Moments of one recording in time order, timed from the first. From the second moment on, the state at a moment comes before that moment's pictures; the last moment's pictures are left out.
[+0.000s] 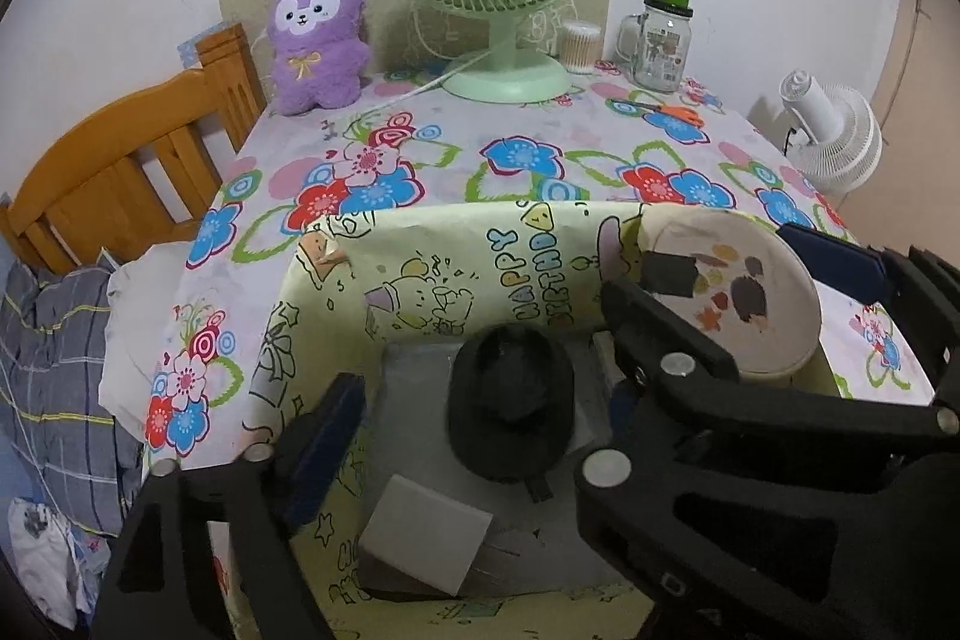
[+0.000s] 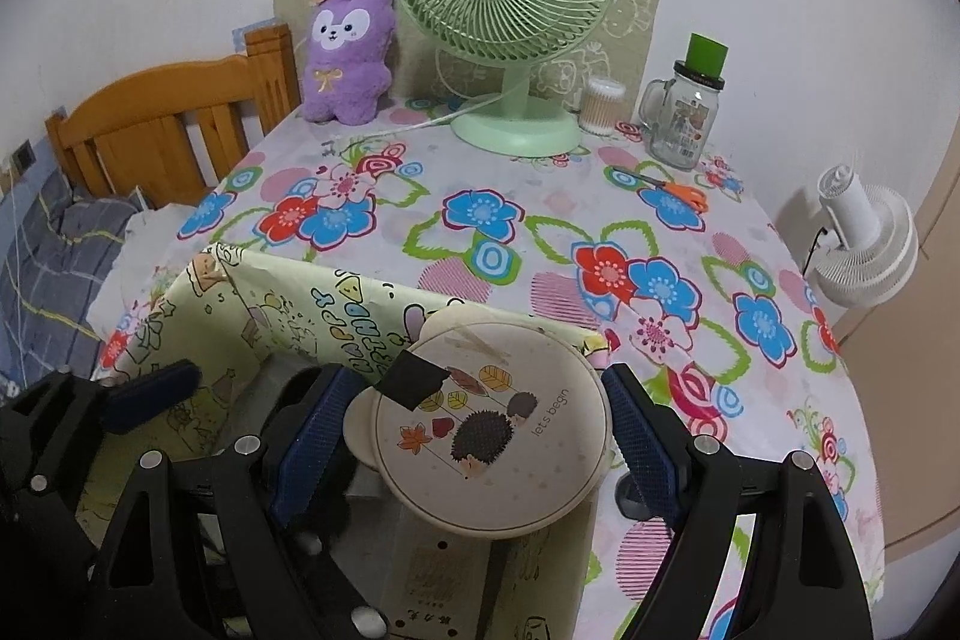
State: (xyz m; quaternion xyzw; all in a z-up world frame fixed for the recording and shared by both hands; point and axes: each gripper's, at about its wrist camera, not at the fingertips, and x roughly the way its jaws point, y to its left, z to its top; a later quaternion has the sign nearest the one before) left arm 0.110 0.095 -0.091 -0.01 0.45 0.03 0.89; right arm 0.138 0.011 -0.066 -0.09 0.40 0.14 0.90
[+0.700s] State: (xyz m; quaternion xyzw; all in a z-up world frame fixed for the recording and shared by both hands) left arm 0.100 0.083 -0.089 0.00 0.46 0.02 0.89; right arm 0.131 0.002 -0.064 -0.10 0.41 0.15 0.89
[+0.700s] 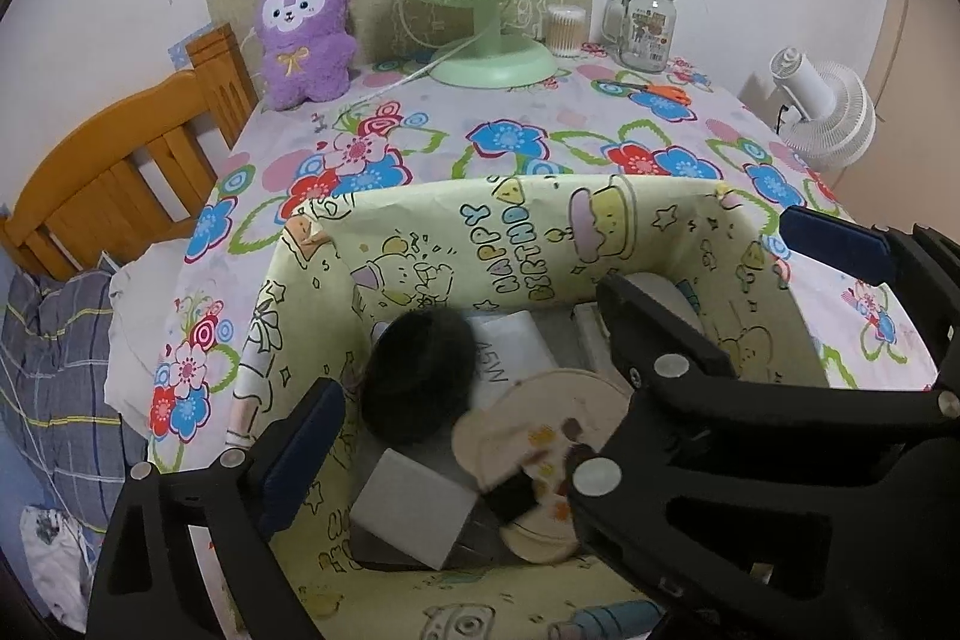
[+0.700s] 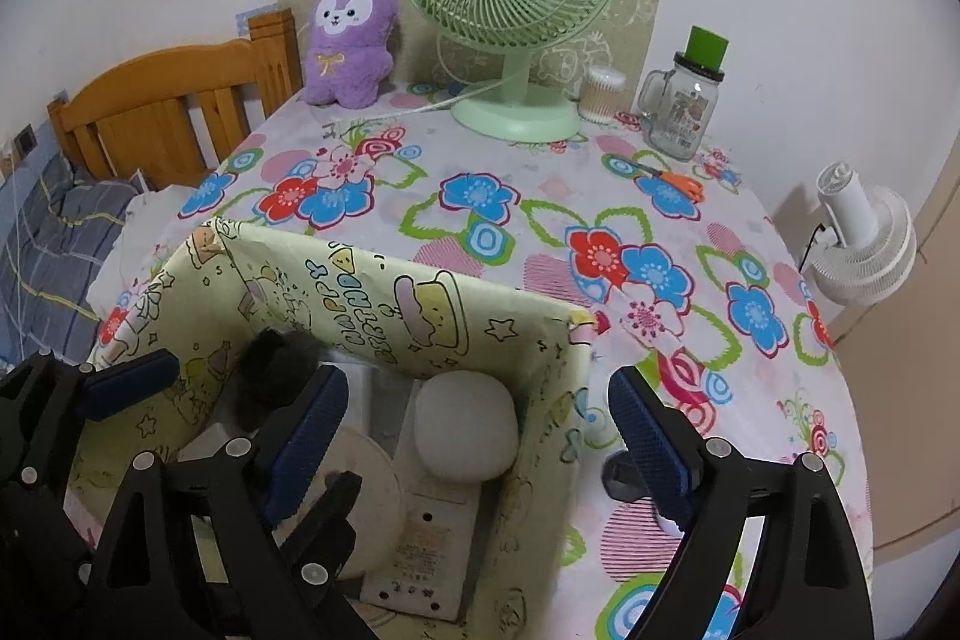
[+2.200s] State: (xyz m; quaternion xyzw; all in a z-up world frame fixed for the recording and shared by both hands) left arm 0.061 -0.011 -0.031 0.00 0.39 0.01 0.92; right arm 0.083 -0.118 -0.006 -0.05 0.35 0.11 0.93
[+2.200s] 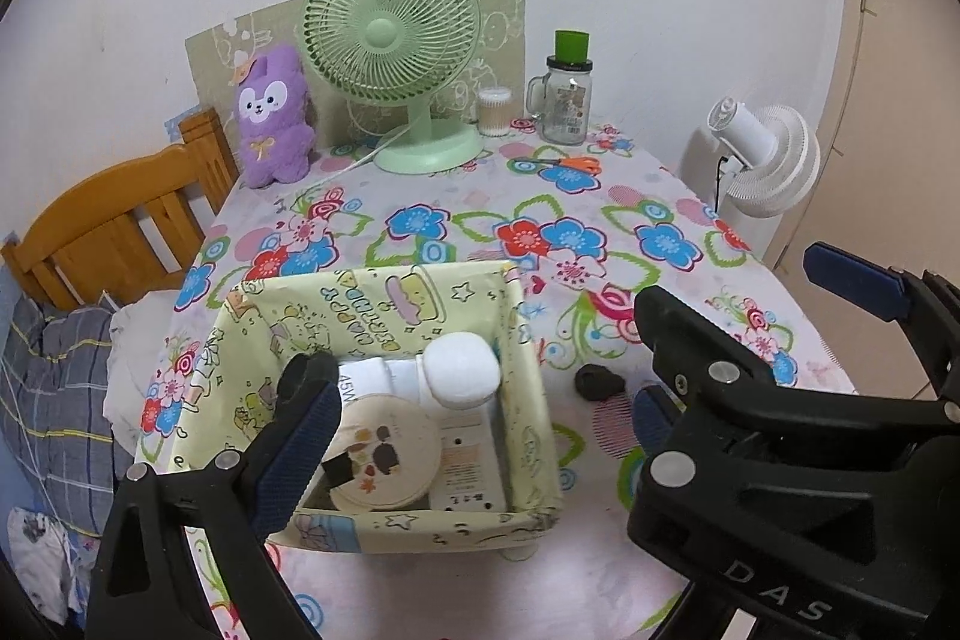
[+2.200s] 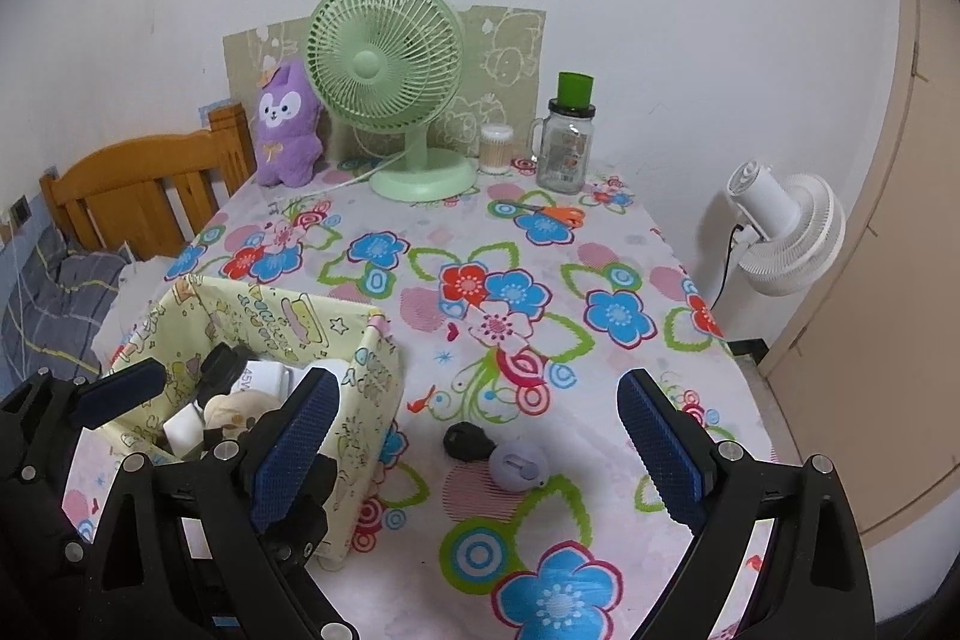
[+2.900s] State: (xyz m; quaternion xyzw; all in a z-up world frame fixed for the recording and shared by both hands) left arm 0.072 -0.060 -0.037 0.00 0.39 -0.02 0.92; right arm 0.085 -0.168 -0.009 -0.03 0.34 0.11 0.93
